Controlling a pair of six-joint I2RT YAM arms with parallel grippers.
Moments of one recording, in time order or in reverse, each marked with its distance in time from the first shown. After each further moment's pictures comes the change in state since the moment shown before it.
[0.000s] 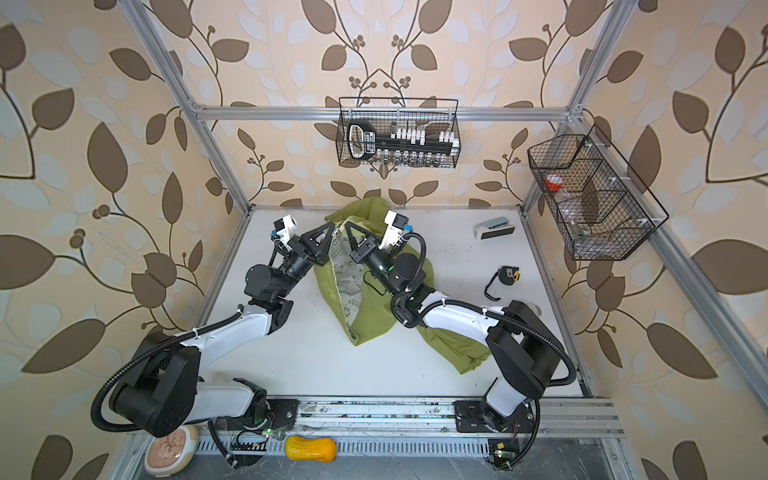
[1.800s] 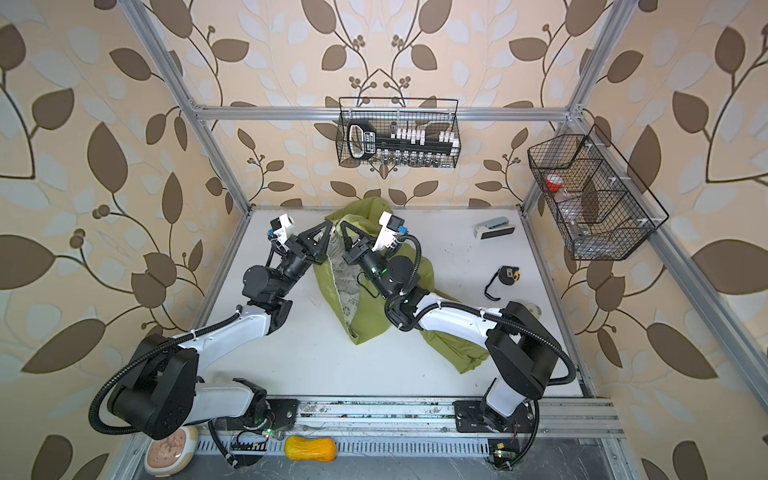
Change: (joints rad) left arm 0.001 -0.007 0.000 0.017 -0.008 0.018; right arm 0.055 0.002 0.036 -0.019 0.097 -0.114
